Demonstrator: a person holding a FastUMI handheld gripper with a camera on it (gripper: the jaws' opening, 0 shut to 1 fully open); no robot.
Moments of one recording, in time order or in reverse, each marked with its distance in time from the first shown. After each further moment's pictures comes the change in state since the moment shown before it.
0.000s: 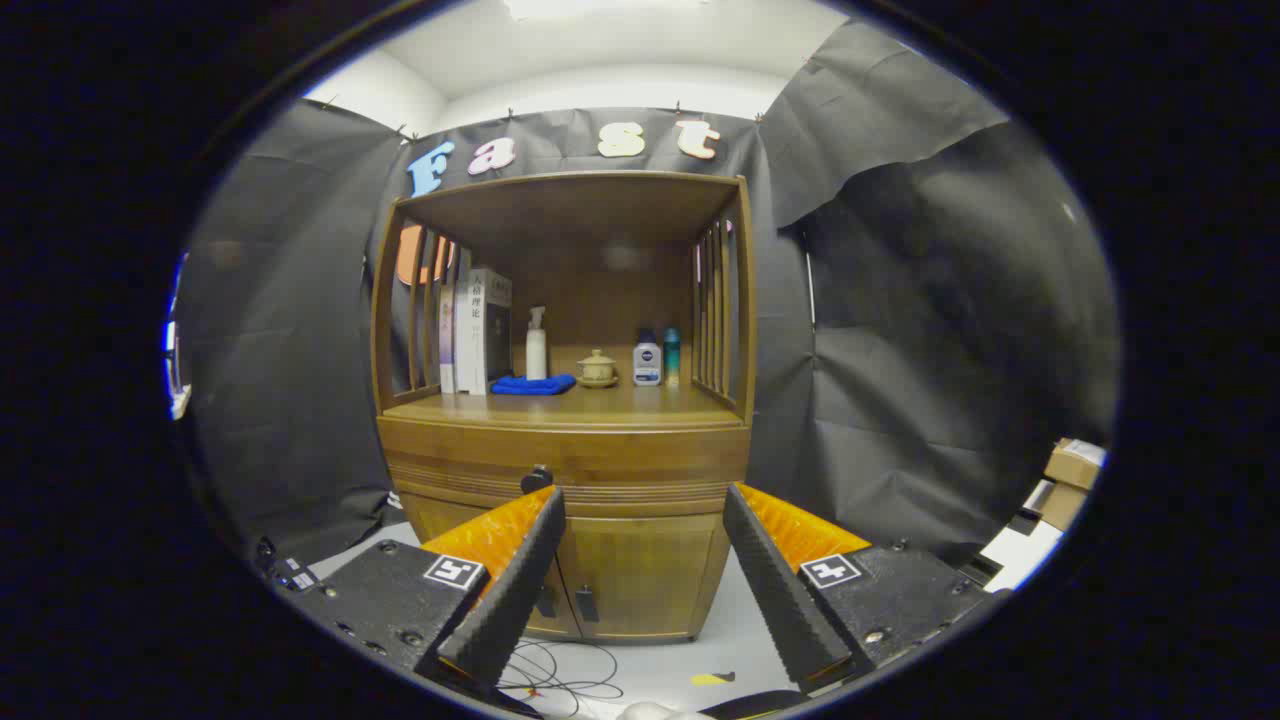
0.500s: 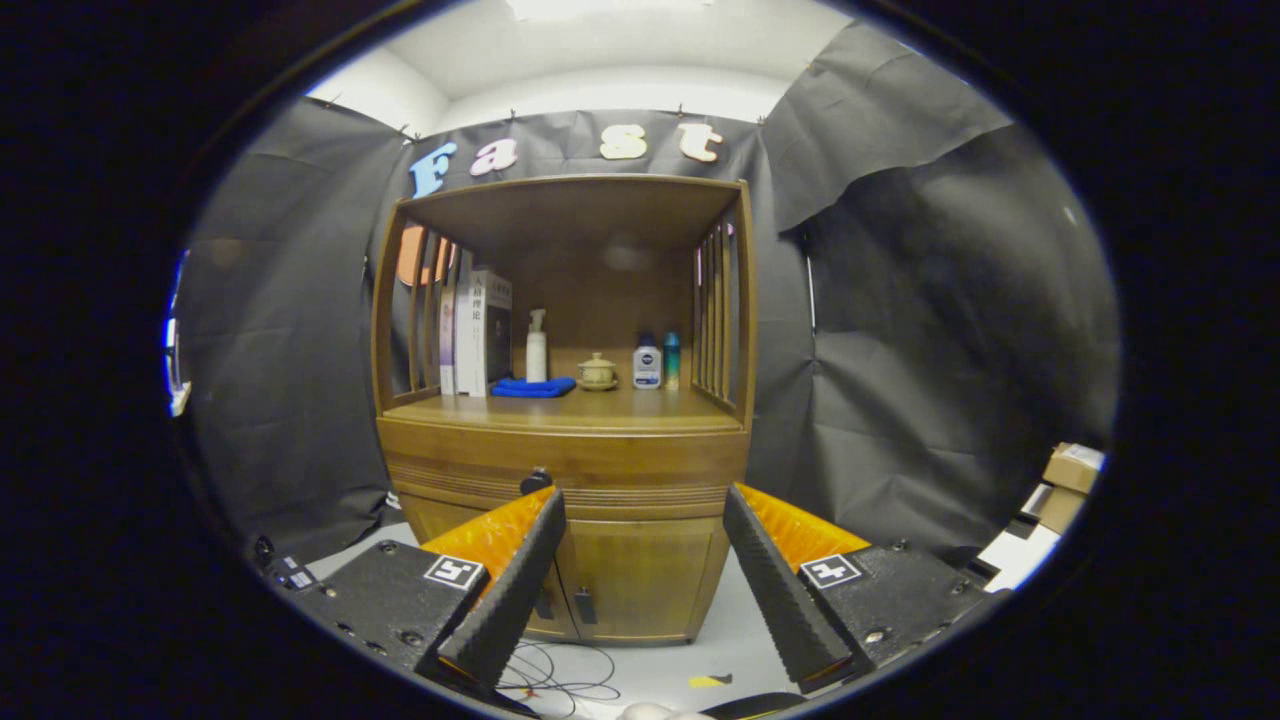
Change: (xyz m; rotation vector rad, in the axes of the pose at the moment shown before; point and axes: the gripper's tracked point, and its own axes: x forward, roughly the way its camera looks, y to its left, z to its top) arm 0.002 -0.001 0.001 -0.013 0.001 -0.005
